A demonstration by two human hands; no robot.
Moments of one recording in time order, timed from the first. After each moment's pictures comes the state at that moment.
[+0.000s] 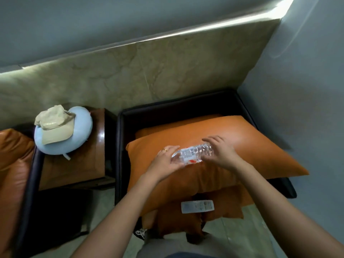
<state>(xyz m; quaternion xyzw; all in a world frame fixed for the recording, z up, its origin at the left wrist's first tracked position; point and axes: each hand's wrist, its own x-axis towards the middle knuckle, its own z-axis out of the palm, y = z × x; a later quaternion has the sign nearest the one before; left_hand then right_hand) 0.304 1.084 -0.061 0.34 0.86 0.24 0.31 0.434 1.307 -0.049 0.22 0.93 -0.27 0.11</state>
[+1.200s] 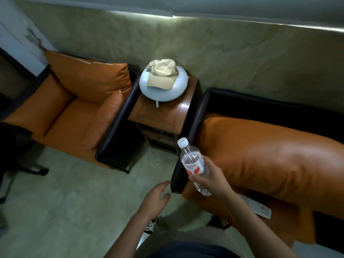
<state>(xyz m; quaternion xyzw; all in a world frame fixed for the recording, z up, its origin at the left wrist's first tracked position) 0.452 0.701 -0.111 -0.02 0.87 0.37 0.31 0.421 0.950 -0.056 0.09 0.79 -0.57 0.20</state>
